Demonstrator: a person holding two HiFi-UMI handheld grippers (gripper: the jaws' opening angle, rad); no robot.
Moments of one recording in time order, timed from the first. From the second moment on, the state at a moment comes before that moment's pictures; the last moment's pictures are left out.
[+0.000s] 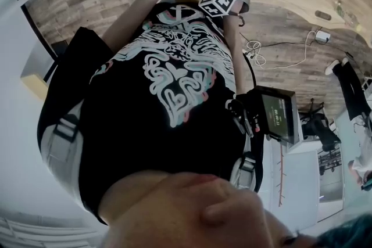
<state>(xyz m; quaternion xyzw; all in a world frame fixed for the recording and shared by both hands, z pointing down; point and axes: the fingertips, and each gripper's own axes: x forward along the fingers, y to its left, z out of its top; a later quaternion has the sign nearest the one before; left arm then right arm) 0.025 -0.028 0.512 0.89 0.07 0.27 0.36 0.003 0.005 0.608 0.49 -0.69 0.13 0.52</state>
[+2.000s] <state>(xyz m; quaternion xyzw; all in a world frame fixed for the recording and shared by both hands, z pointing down) 0.024 -0.087 0.502 0.91 0.03 0.24 0.35 0.066 0.002 0.487 0.64 -0.74 0.20 0.03</state>
